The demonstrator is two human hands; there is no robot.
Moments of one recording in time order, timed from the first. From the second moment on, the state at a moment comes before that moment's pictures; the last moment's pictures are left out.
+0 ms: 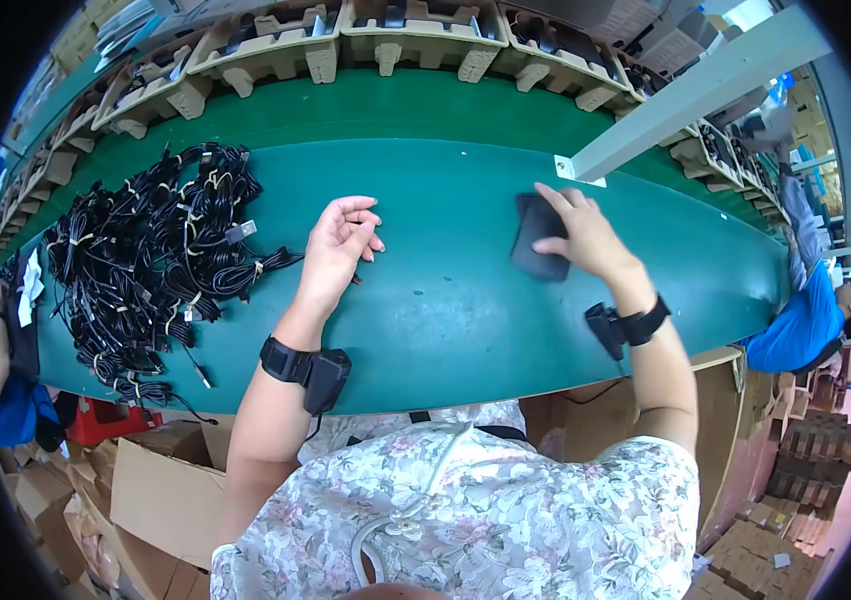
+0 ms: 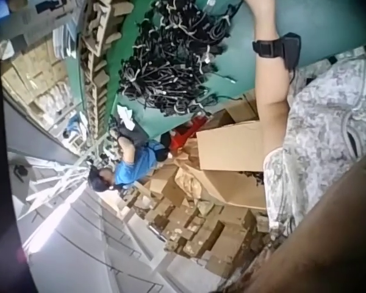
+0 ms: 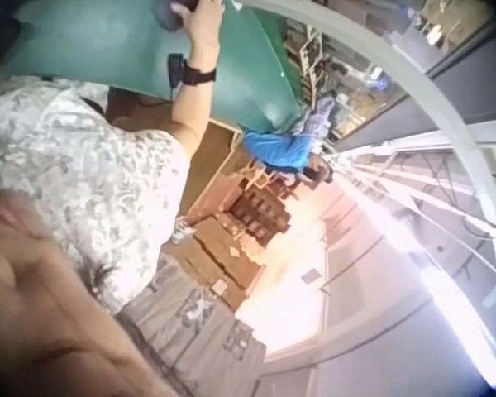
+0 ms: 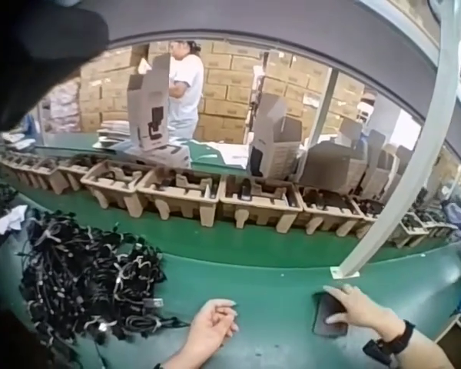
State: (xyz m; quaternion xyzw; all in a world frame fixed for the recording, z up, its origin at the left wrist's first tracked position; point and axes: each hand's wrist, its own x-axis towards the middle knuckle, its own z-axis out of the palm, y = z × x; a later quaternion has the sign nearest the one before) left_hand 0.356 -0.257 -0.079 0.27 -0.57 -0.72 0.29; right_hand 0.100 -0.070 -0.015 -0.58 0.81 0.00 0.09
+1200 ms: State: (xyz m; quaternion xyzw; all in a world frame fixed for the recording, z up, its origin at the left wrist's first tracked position) left_hand 0.355 -0.251 -0.072 0.32 -0.61 -0.66 0.29; right_hand -0.082 -0.377 0.025 -0.37 0.87 -0.29 -0.13
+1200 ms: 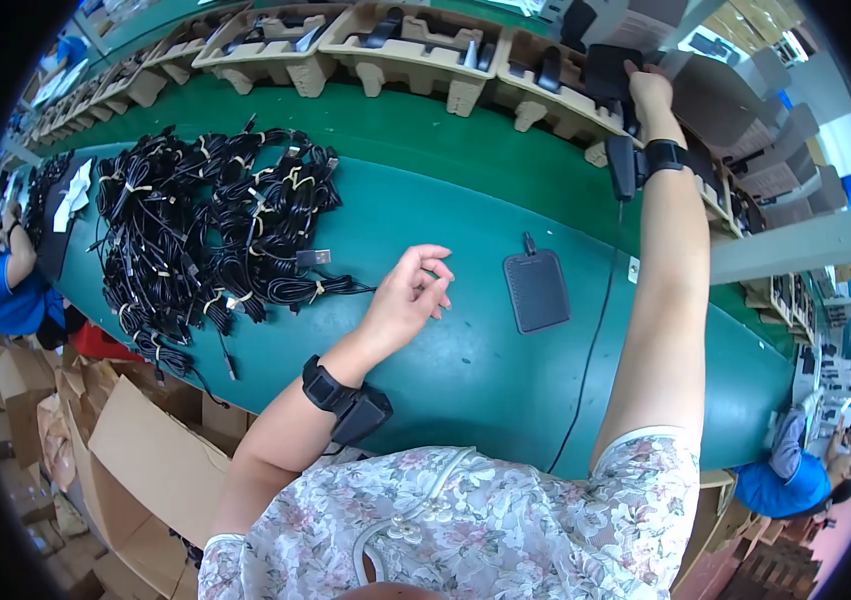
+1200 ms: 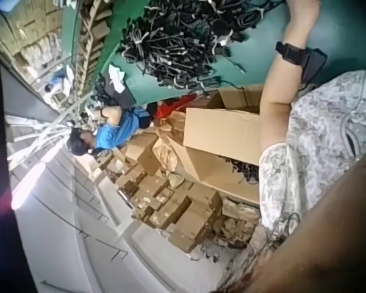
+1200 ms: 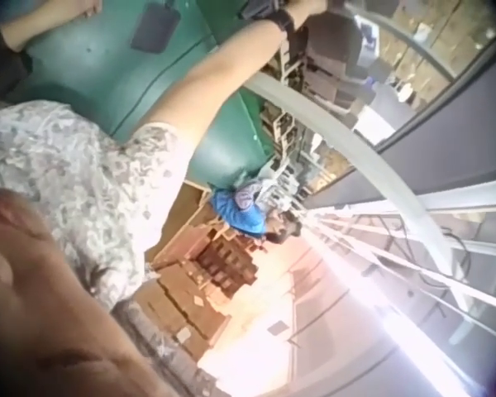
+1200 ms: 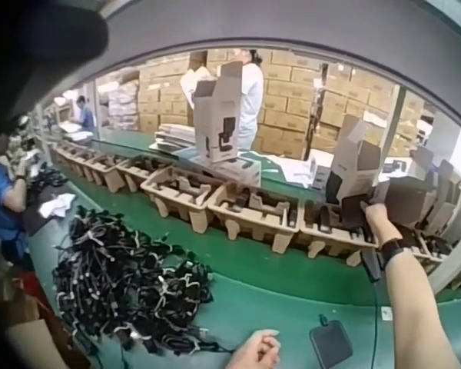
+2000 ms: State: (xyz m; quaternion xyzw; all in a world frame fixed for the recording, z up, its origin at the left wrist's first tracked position) left_hand 0.349 -0.259 -0.091 0.31 -0.65 -0.62 0.31; right_hand 0.283 -0.361 0.014 -0.94 0.29 -0.17 -0.05
